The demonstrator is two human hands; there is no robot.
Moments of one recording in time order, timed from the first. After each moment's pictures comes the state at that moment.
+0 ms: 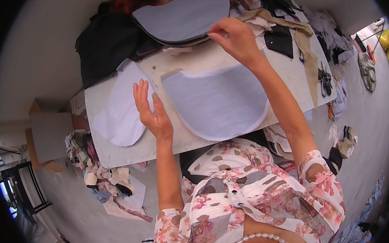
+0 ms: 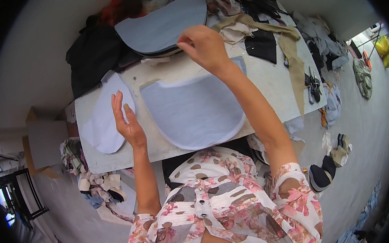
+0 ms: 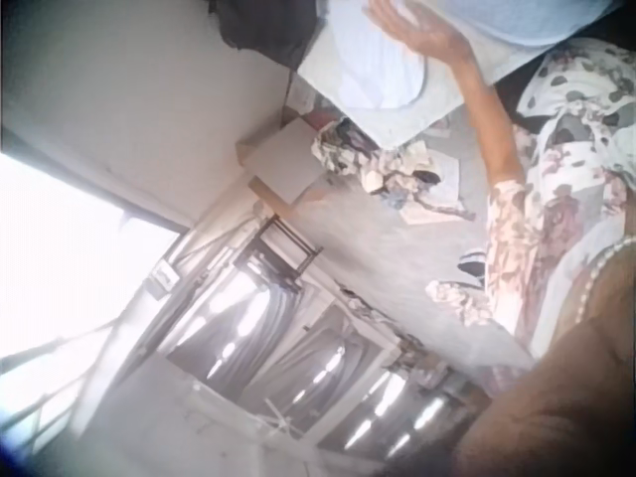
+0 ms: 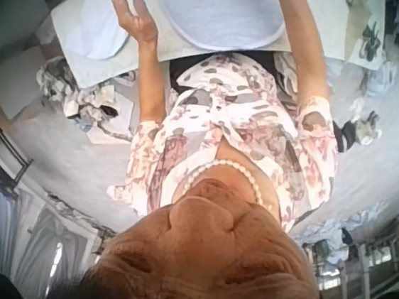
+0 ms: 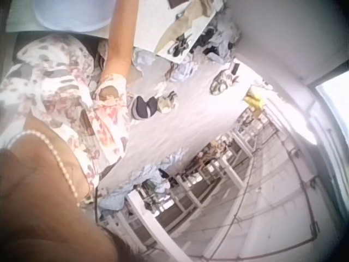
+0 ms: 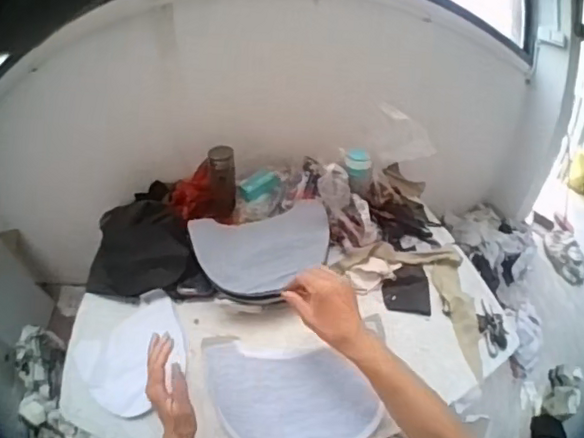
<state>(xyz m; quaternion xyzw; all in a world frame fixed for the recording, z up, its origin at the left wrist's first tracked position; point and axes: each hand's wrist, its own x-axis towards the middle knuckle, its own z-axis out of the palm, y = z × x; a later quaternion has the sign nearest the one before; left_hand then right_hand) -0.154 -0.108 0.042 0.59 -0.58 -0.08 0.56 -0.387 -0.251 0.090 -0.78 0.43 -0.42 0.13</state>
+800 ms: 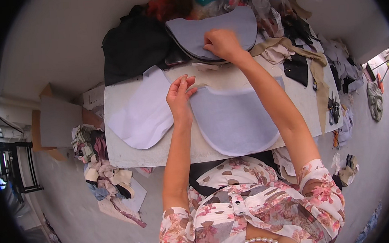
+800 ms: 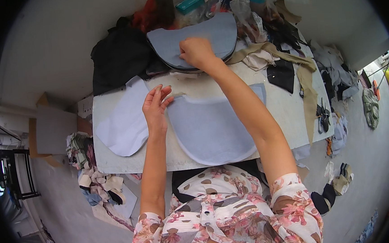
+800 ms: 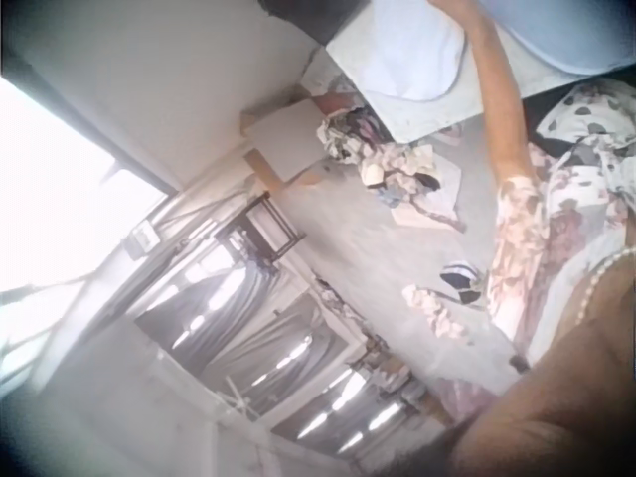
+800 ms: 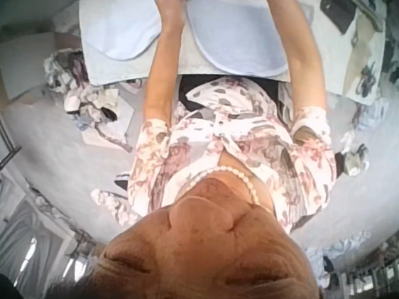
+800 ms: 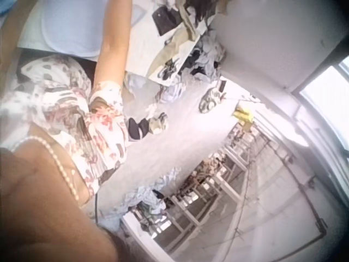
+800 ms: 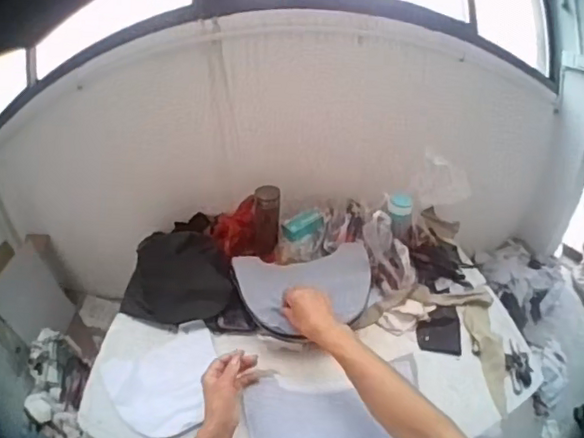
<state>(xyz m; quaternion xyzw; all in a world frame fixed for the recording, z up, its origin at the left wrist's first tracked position) -0.161 -0.170 0.040 0.50 -0.25 -0.48 0.68 -0.307 -0.338 0.074 -0.87 0.40 -0.28 0.07</state>
